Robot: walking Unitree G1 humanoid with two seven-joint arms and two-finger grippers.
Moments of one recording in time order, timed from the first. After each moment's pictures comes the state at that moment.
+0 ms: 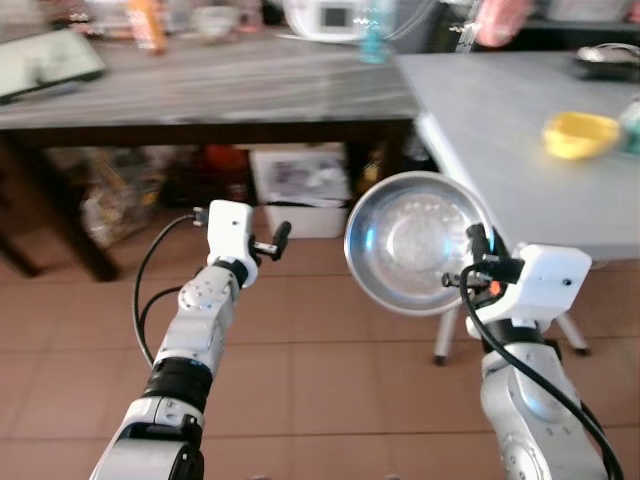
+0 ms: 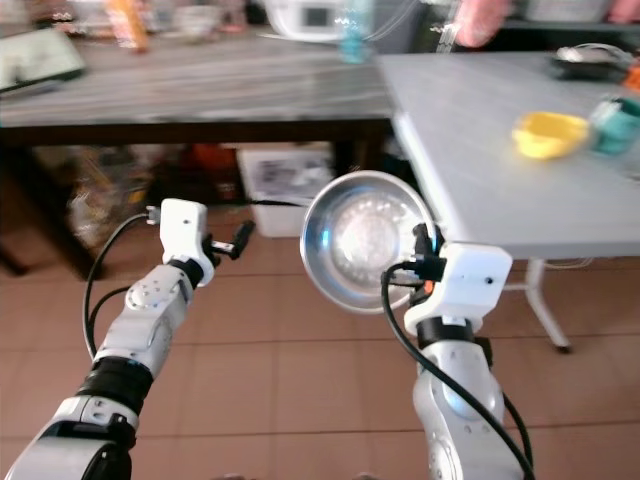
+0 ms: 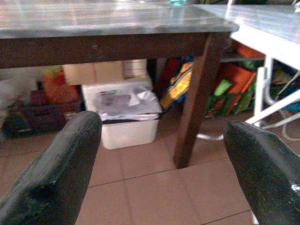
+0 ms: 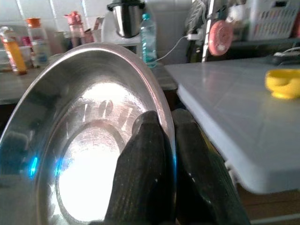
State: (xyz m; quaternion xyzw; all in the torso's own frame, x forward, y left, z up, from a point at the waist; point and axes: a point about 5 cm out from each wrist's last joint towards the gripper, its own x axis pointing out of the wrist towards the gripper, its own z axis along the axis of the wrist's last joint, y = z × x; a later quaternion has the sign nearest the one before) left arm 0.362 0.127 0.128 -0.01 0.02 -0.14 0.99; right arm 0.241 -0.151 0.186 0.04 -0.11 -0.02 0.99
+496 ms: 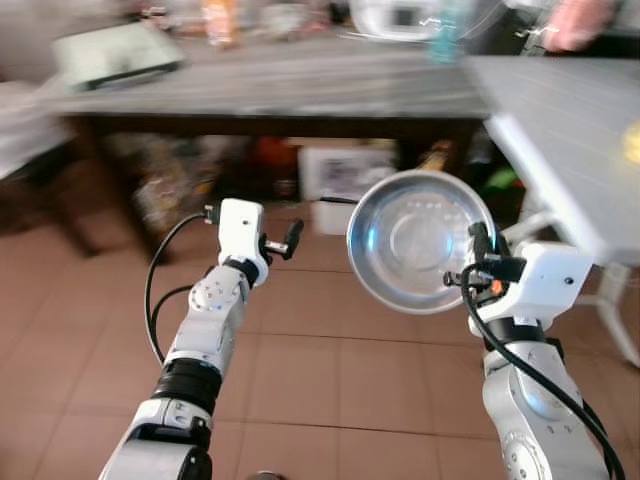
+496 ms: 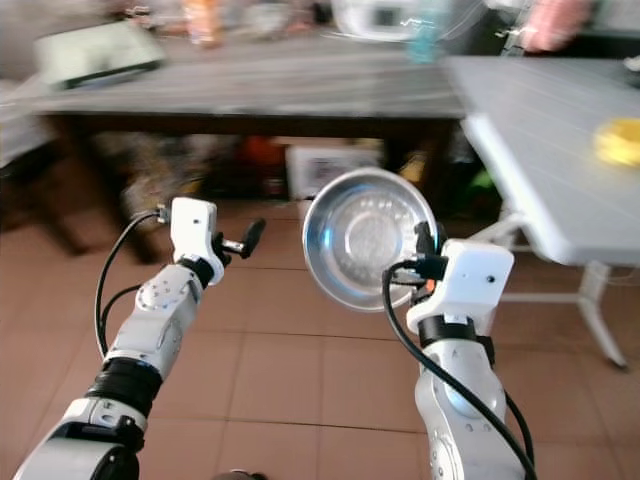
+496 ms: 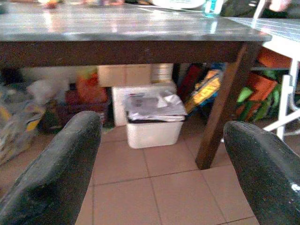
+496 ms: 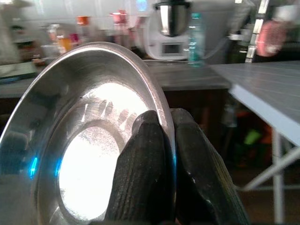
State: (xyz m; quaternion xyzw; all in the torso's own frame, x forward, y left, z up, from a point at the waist) left arm 0.360 0.111 0.132 -0.01 0.00 -0.16 0.99; right arm 0.243 -0.153 0.186 0.04 -0.11 -0.02 0.99
